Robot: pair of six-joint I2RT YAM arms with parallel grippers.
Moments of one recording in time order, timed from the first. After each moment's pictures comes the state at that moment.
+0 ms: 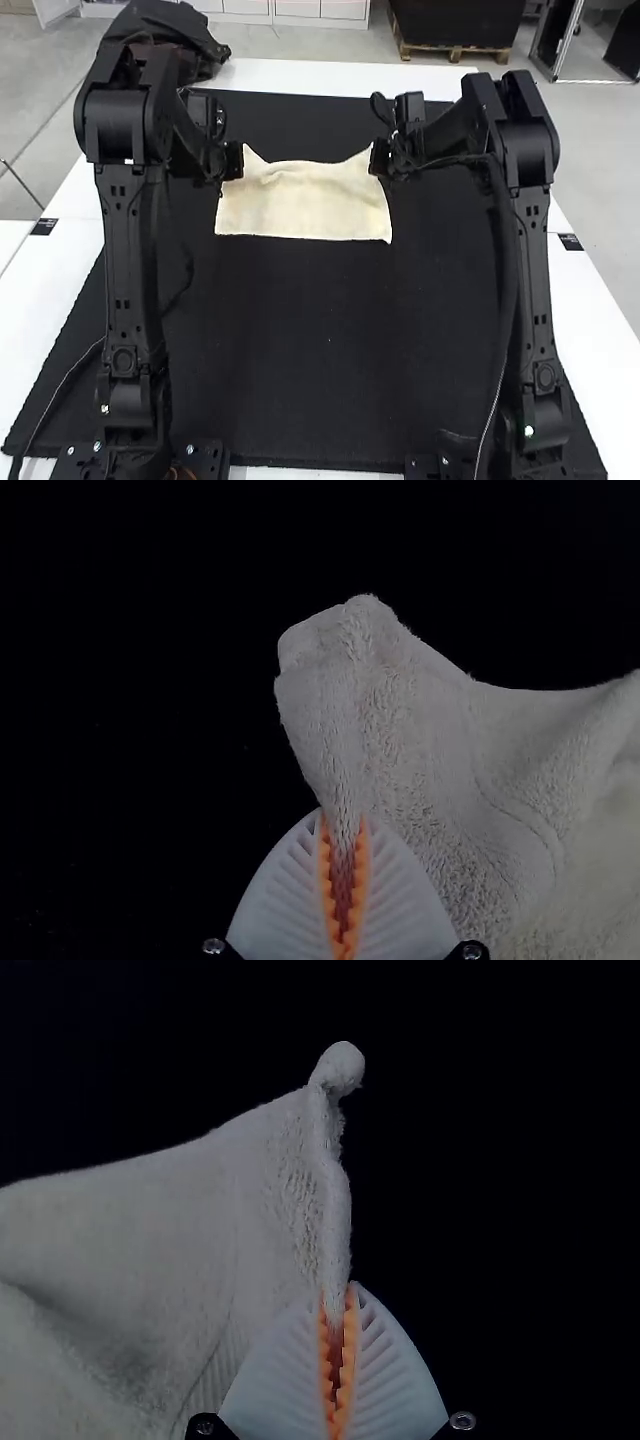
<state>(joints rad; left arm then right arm) 0.06 2.13 1.22 0.34 0.19 -0.10 0.26 2.29 1.53 0.14 -0.12 0.27</state>
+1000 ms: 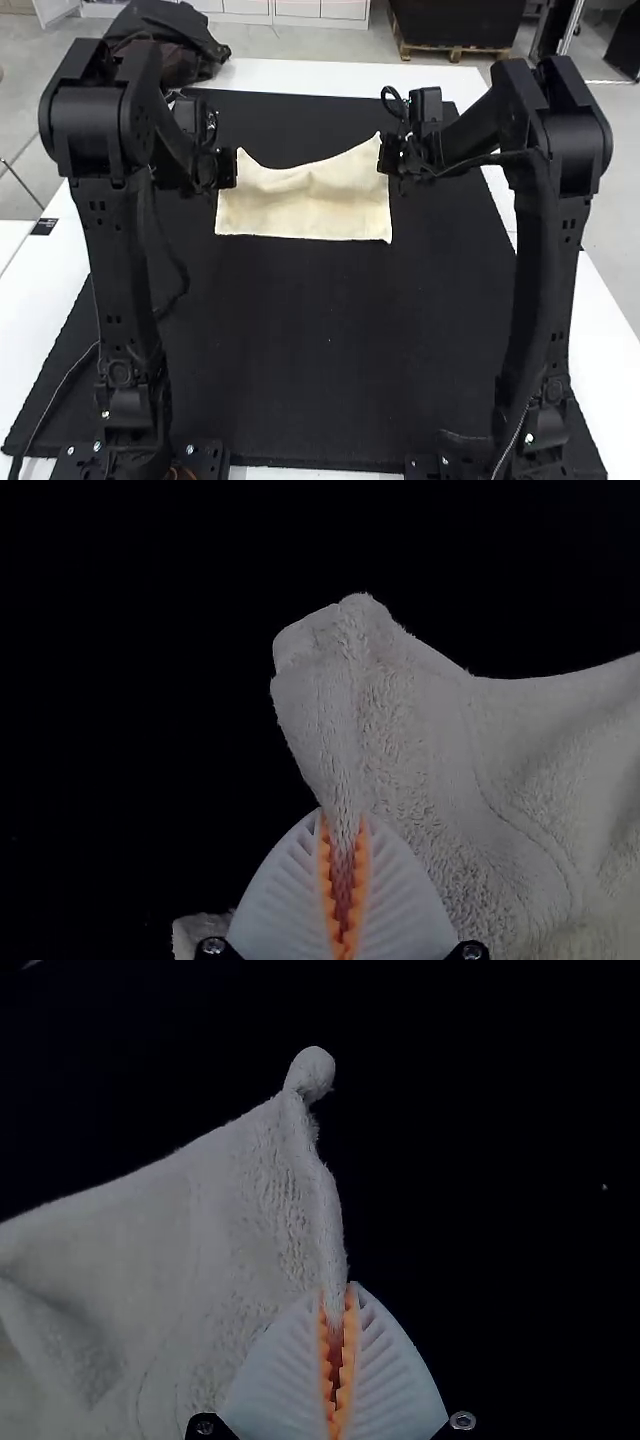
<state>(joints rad) 0.07 1.91 0.97 0.39 0.23 -0.03 0.26 2.02 1.19 0.29 -0.12 0.24</state>
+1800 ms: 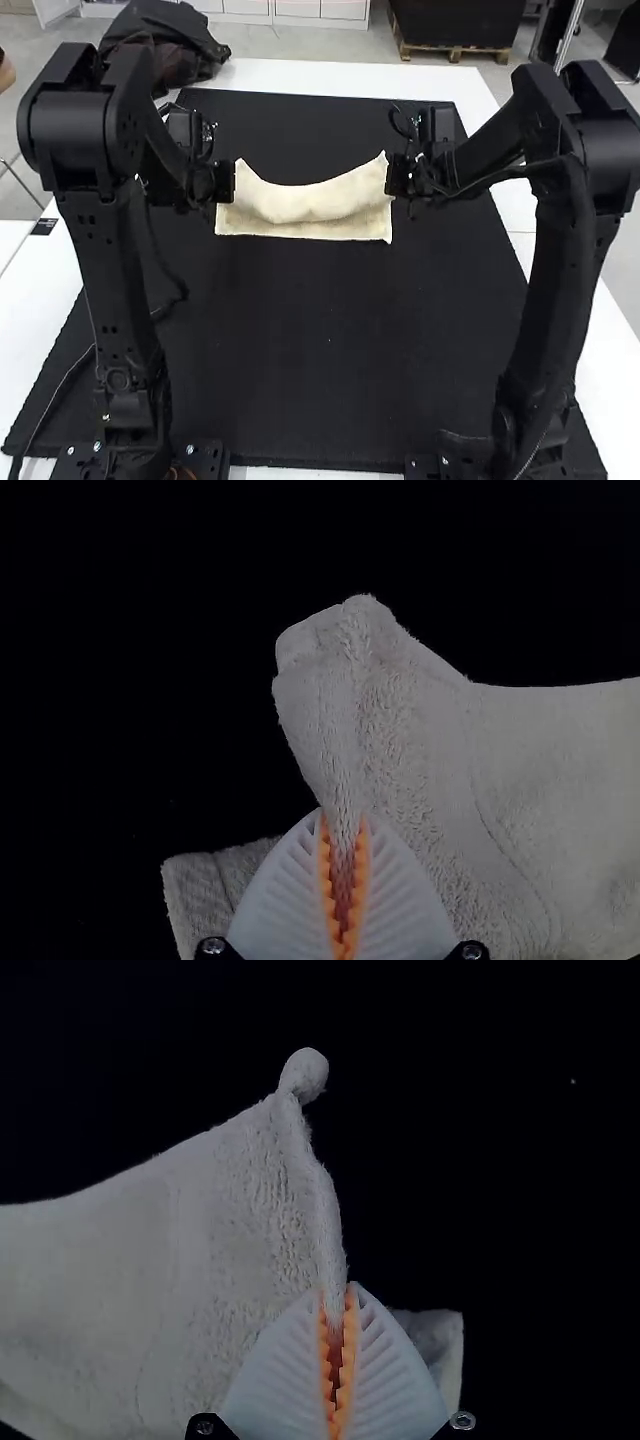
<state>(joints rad) 0.08 1.82 0.82 0.43 0.24 0.01 0.26 1.87 0.97 0.33 -0.12 0.22</state>
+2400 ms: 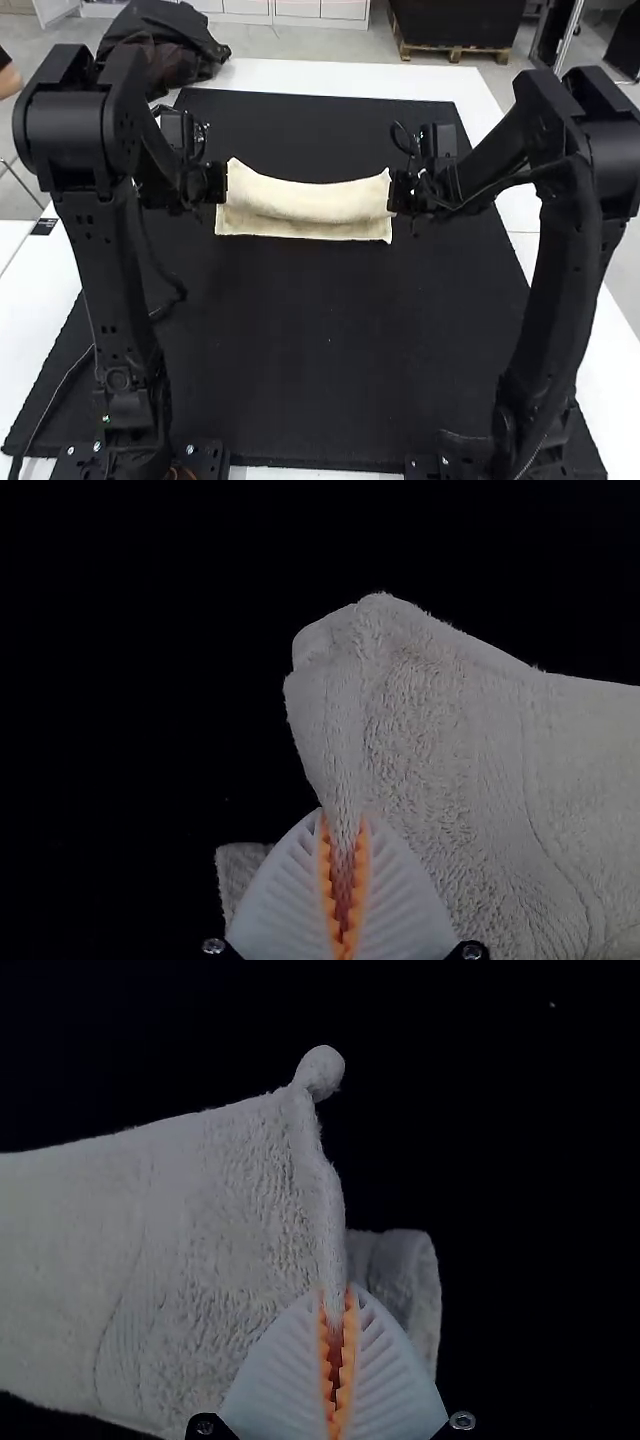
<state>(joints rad) 0.12 1.82 0.81 0.45 0.24 0.03 0.26 1.84 0.87 0.35 -0.11 0.22</state>
